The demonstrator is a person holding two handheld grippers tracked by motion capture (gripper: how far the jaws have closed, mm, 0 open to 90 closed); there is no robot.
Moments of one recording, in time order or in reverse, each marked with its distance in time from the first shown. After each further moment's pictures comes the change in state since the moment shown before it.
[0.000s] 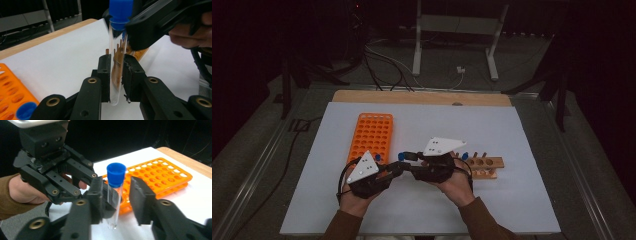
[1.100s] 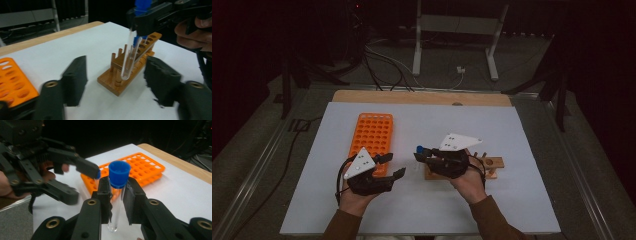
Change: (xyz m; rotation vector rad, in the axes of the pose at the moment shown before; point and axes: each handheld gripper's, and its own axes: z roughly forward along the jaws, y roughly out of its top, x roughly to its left) left arm 0.002 0.003 0.002 -0.017 0.027 -0.071; right arm -0.017 -0.008 -0.021 0.007 -0.099 0.020
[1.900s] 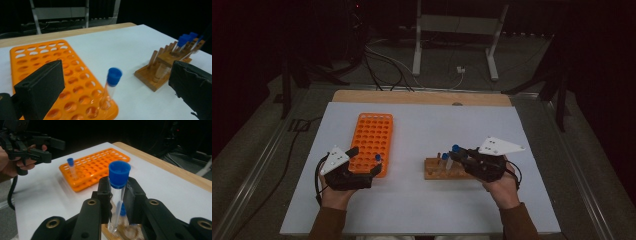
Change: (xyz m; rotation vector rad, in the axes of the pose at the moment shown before) left arm 0.042 -0.022 -0.031 -0.034 0.202 -0.117; right arm -0.028 -0.025 -0.072 -0.024 -0.142 0.022
